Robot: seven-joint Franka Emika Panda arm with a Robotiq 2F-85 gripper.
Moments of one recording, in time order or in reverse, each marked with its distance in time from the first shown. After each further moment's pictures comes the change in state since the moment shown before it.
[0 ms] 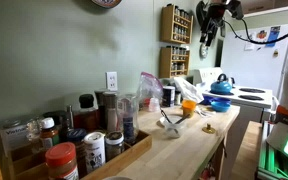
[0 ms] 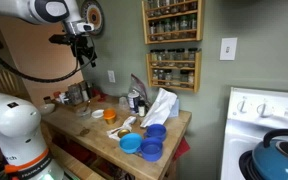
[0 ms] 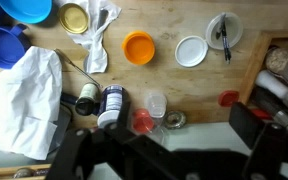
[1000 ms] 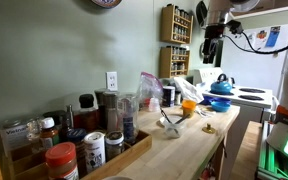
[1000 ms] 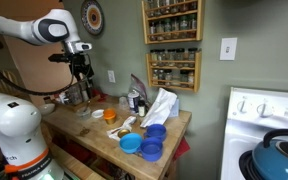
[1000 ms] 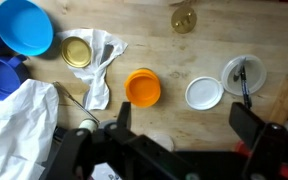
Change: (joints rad) arm 0.008 -0.003 0.113 -0.193 -0.021 0.075 0.040
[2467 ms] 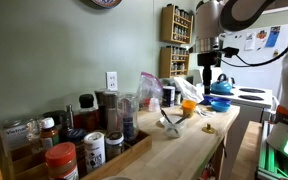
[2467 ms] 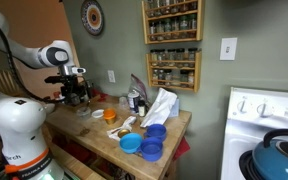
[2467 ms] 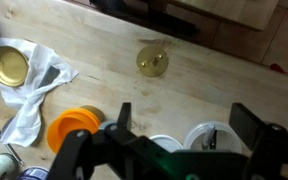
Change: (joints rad) arm 0.182 0.270 0.144 -0.087 0.040 0.168 0.030
